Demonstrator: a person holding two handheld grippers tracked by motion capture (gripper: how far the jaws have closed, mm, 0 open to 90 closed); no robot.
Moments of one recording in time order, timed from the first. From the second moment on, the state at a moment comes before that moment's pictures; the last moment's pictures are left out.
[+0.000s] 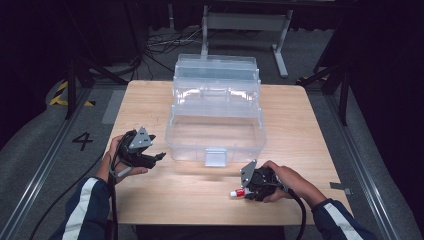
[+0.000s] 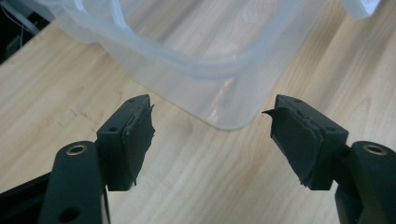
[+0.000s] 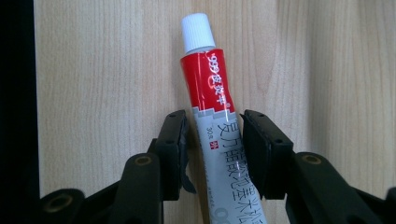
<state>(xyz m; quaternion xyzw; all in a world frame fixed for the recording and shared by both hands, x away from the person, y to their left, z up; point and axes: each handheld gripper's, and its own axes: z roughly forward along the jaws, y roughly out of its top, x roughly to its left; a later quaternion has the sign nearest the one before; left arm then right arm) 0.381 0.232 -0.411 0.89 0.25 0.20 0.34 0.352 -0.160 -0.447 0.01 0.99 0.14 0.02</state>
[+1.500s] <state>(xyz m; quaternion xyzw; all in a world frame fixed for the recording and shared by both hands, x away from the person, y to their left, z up) 0.364 0.243 -0.485 0.89 0.27 0.09 0.35 0.362 -0.198 -0.402 0.05 0.98 0.18 0.04</state>
